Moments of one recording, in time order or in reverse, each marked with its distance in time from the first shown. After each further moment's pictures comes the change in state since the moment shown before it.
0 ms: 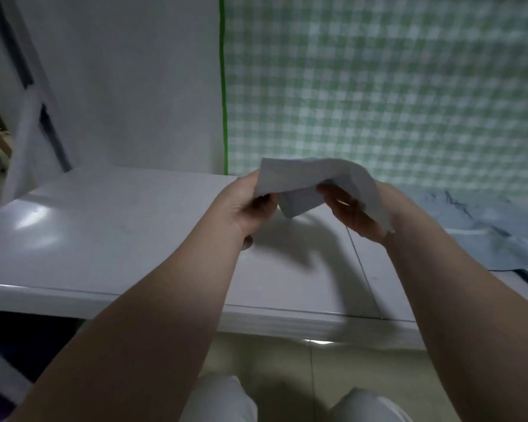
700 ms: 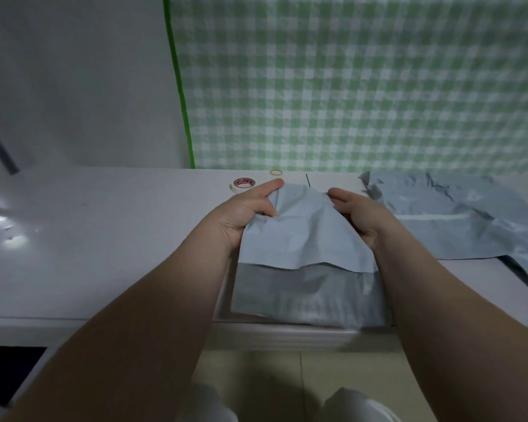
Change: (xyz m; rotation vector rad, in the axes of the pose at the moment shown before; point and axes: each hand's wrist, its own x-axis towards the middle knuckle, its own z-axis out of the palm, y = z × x) left_hand 0.041 -0.057 0.008 0.668 -0.201 -0.103; right_hand 0.058 0.024 -0.086 -0.225 0.073 0.035
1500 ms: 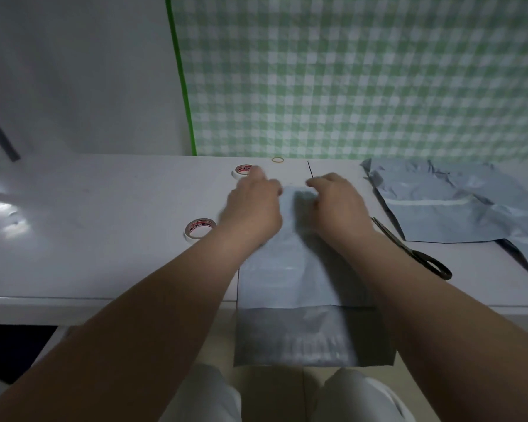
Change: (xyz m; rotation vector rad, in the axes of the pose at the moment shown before) left_hand -0.008 -0.017 0.013 1.402 0.402 0.343; right_hand -0.016 0.022 0.034 -1.319 0.306 -0.638
